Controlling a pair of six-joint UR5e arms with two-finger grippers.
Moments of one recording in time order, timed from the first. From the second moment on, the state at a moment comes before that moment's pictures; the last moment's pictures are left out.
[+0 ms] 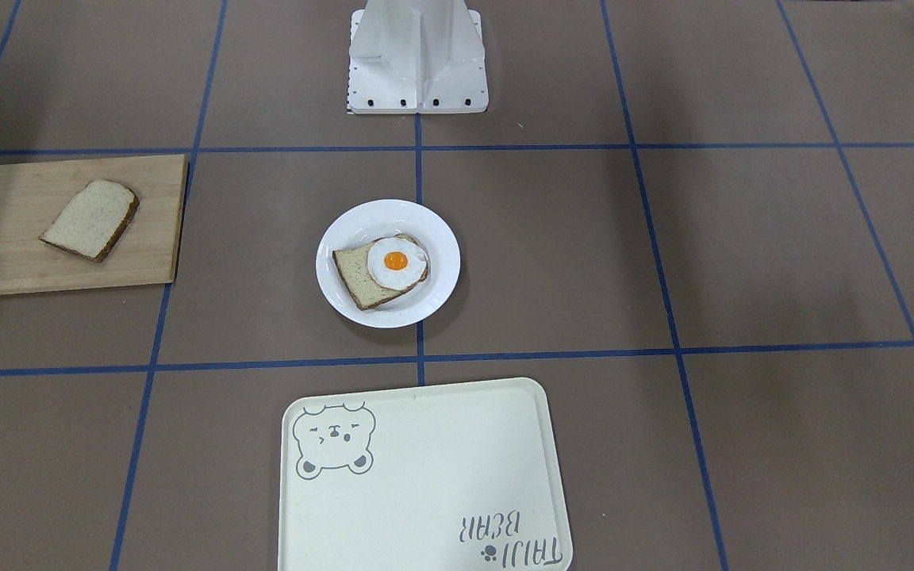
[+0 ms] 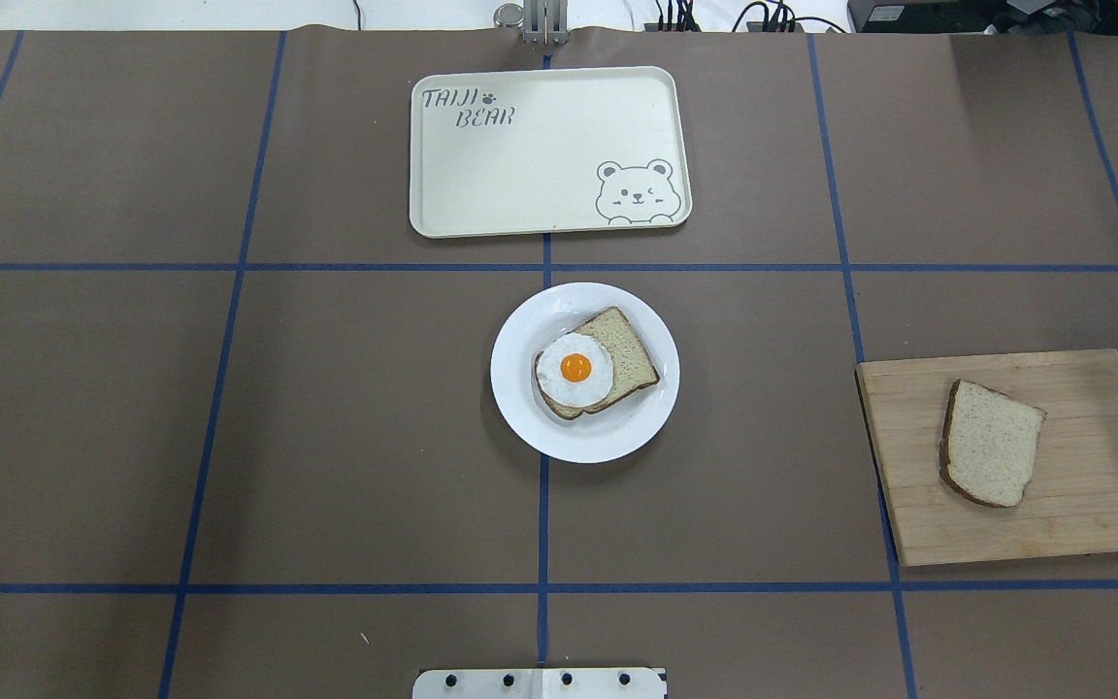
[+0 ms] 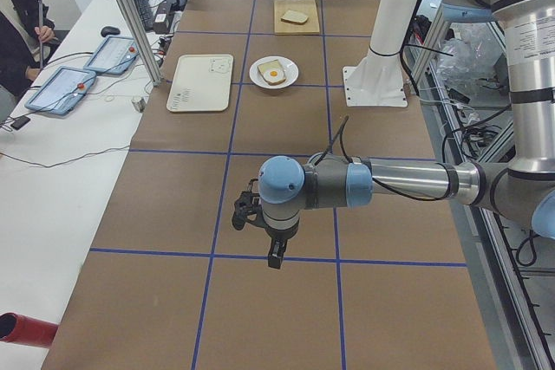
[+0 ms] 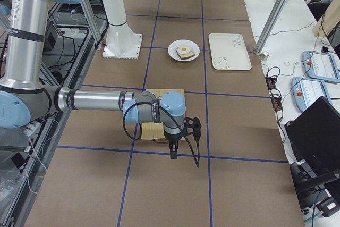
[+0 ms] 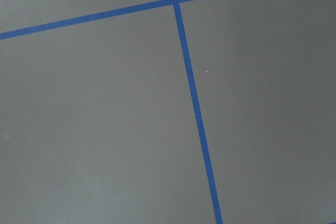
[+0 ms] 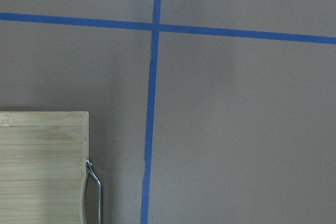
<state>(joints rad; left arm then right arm) -1.65 -1.34 -1.86 -1.44 -2.37 0.31 1.54 -1.79 1.79 -1.50 2.27 0.02</state>
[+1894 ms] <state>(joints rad) -1.65 -1.55 -1.86 -1.61 -2.38 0.31 1.41 -1.79 1.79 -0.92 2.45 0.63</state>
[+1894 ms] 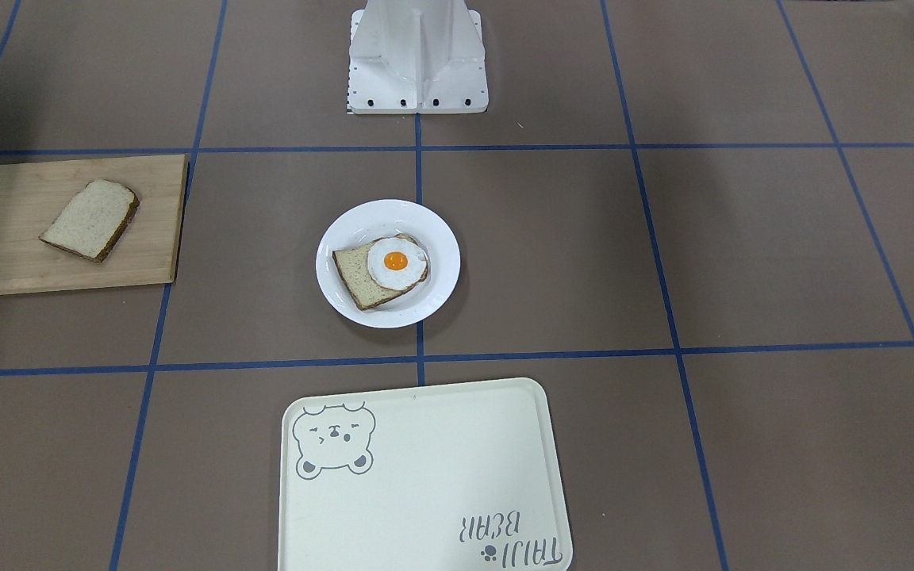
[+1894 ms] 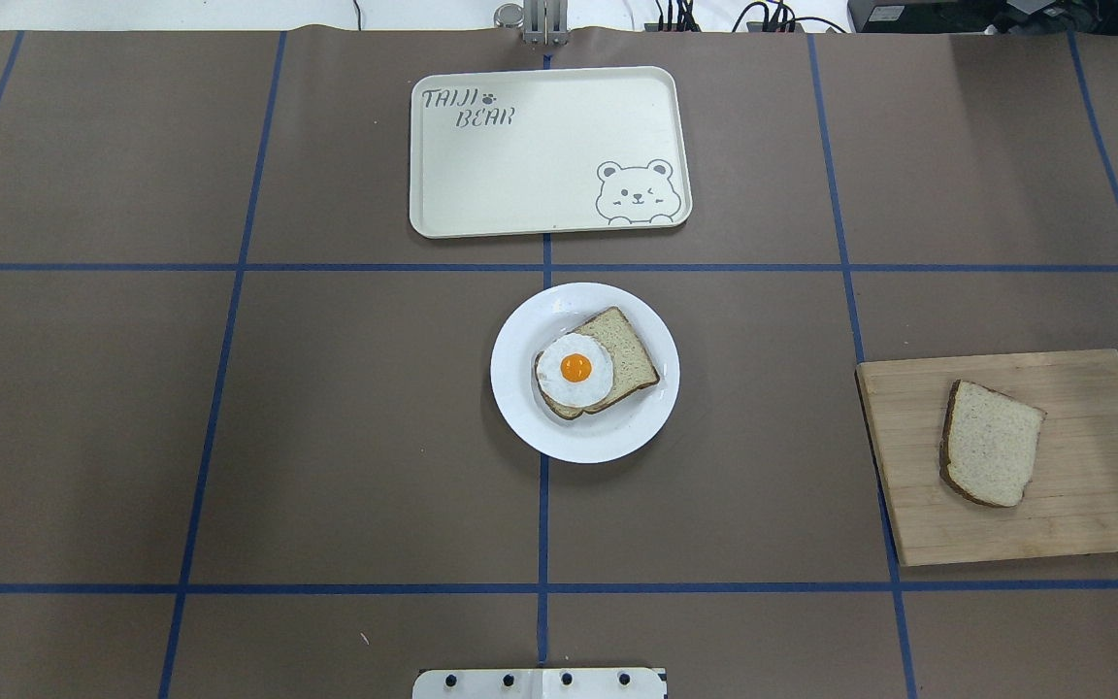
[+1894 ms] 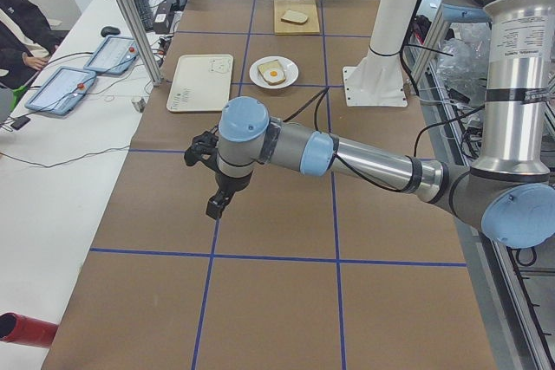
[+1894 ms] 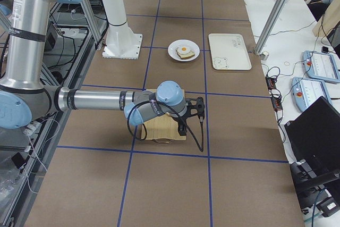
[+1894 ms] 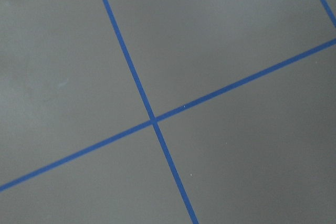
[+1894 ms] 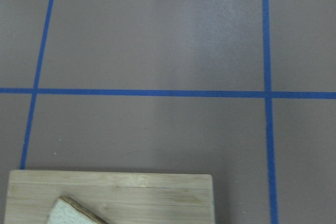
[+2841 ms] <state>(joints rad) -1.65 -1.53 -1.87 -1.62 -2.38 0.31 0.77 -1.92 1.78 -0.46 1.82 1.31</state>
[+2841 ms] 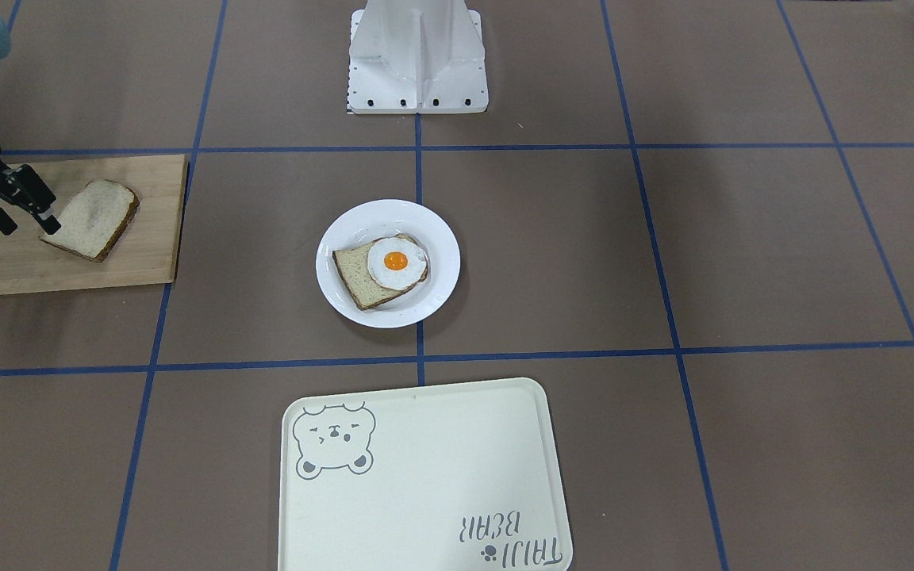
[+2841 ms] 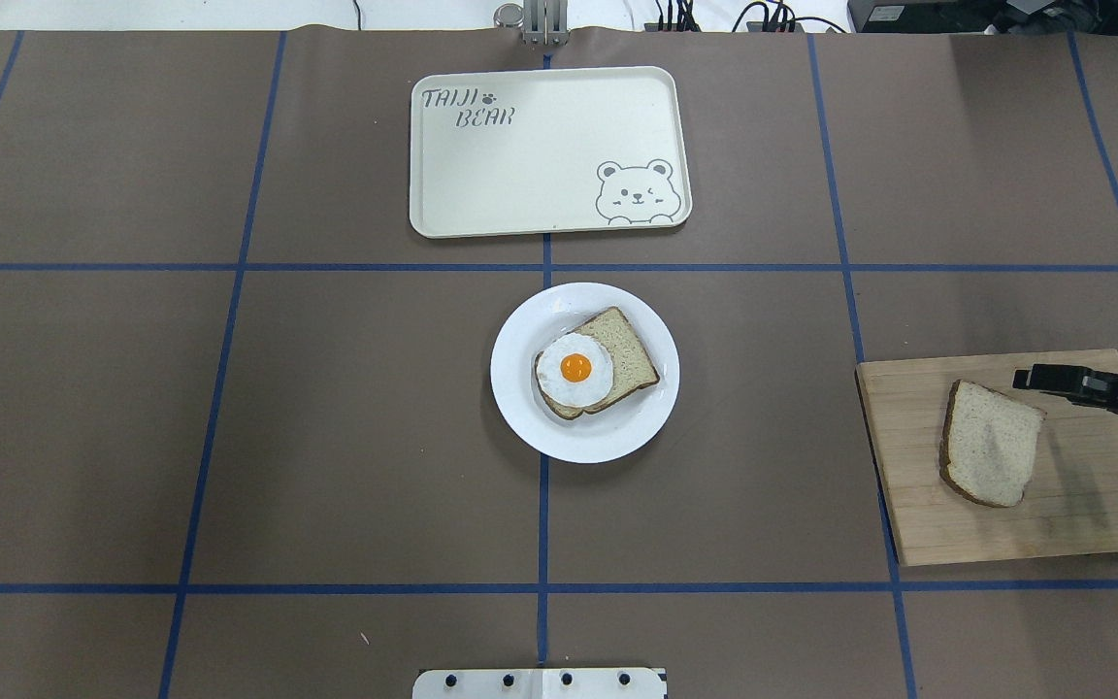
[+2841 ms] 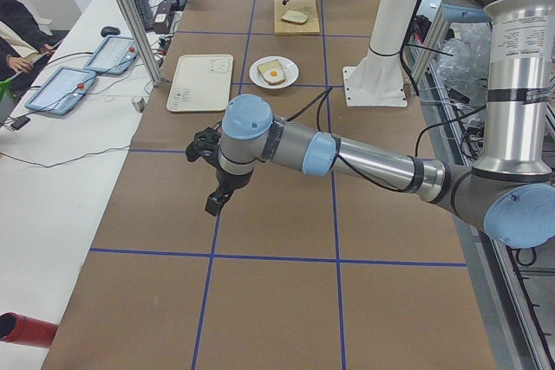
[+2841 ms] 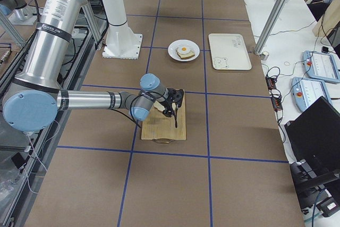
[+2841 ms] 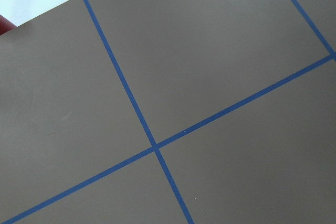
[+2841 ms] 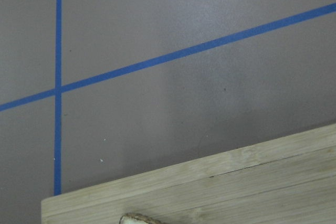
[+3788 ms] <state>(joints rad) -1.65 -1.53 -1.86 -1.63 -2.38 0.31 0.64 -1.93 1.77 -0.50 1.67 1.32</state>
